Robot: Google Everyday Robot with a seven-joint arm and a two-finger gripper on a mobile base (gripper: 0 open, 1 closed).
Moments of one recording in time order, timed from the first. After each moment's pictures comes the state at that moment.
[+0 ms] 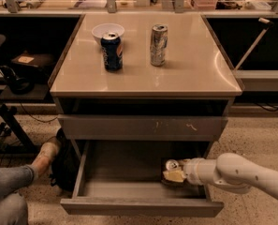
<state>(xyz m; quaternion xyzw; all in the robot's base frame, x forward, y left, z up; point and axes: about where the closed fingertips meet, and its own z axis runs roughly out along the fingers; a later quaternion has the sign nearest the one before) 0.519 -0.141 0.451 -0.31 0.86 0.25 0.32</state>
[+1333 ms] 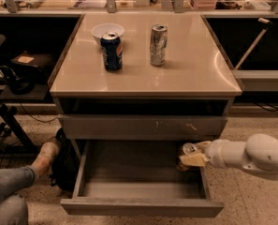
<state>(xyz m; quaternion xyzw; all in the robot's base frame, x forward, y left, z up) 0.540 -0.204 0.559 -0.32 0.85 0.21 0.36</state>
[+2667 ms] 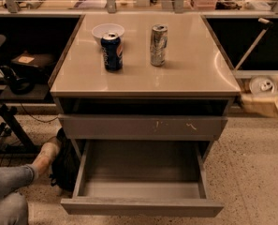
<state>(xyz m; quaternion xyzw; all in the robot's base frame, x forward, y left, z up) 0.484 -0.299 0.902 -0.28 0.81 -0.05 0.51</state>
